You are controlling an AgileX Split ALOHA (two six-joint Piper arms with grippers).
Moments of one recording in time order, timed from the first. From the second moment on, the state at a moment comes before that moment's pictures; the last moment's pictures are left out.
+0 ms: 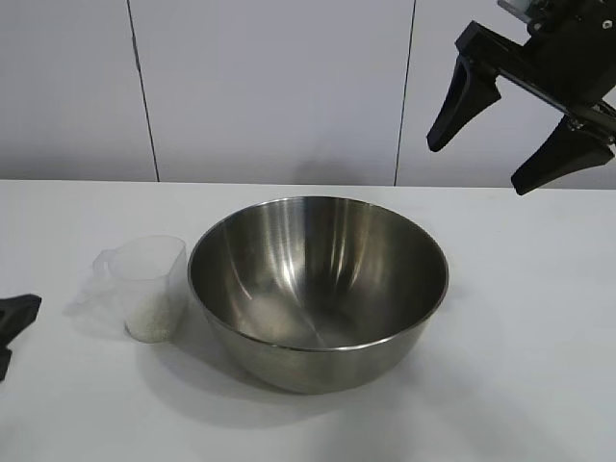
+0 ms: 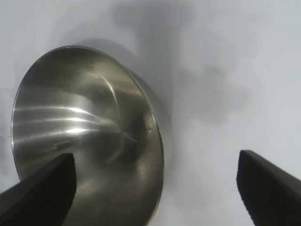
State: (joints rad) left arm -0.43 1.77 -0.09 -0.23 -1.14 0.33; right arm 0.06 1.71 -1.26 0.55 0.90 -0.26
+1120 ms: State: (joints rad) left arm -0.38 2.00 -0.33 -0.20 -1.15 0.34; right arm 0.06 1.71 -1.26 0.54 0.90 -0.26
